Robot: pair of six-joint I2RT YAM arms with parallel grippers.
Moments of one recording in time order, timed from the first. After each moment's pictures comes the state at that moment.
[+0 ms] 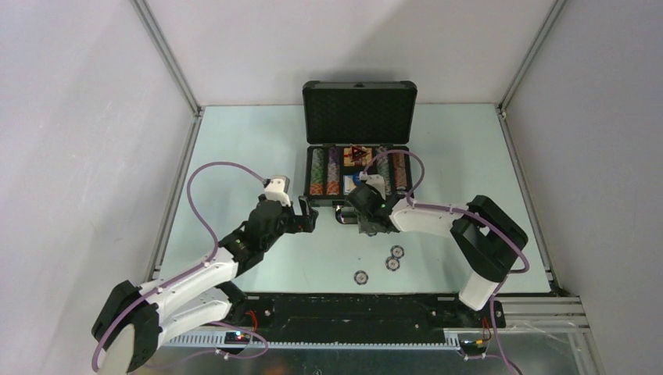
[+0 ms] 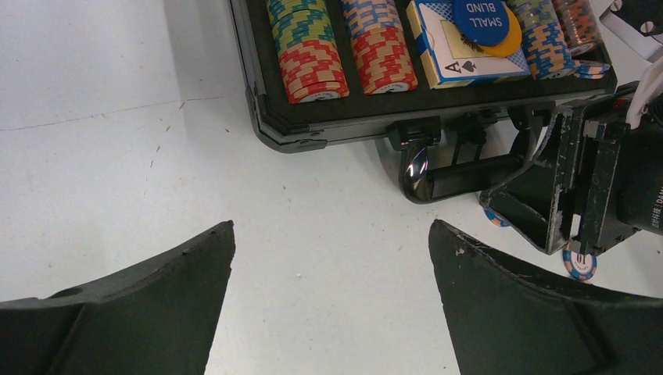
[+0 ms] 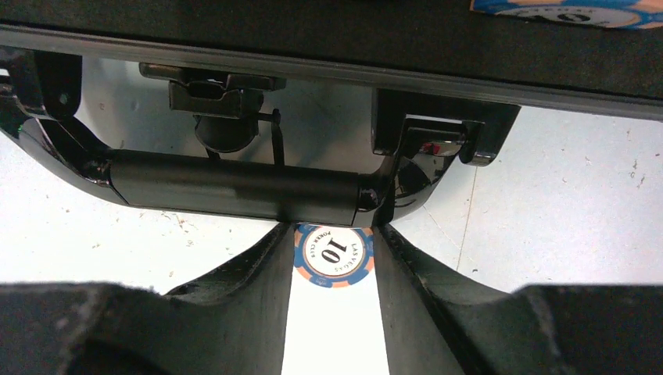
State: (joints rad) left arm -0.68 0.94 0.39 0.09 -0.23 -0.47; right arm 0.86 1.71 0.97 -0.37 0.36 0.66
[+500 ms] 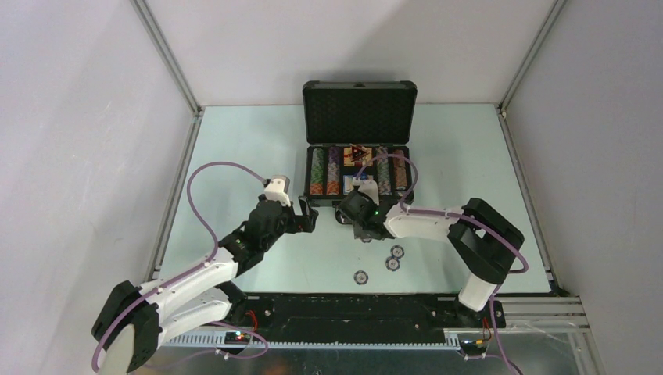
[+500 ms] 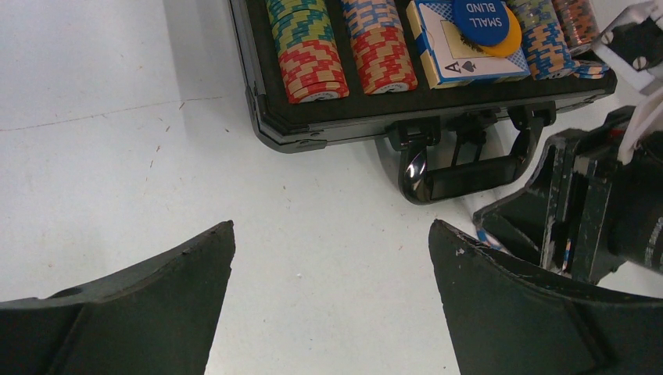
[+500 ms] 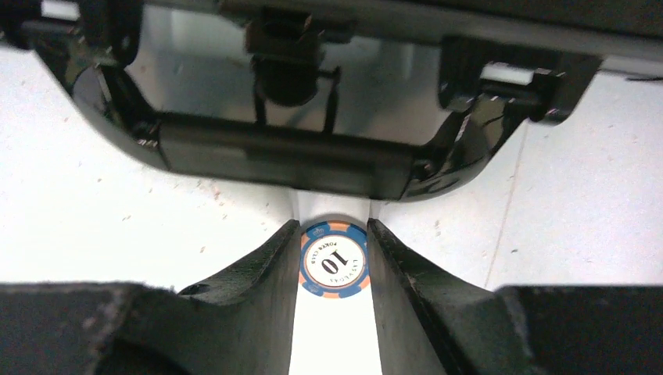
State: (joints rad) left arm -0.68 0.94 0.39 0.09 -0.23 -0.47; right arm 0.93 1.72 0.98 -0.38 0.39 0.70
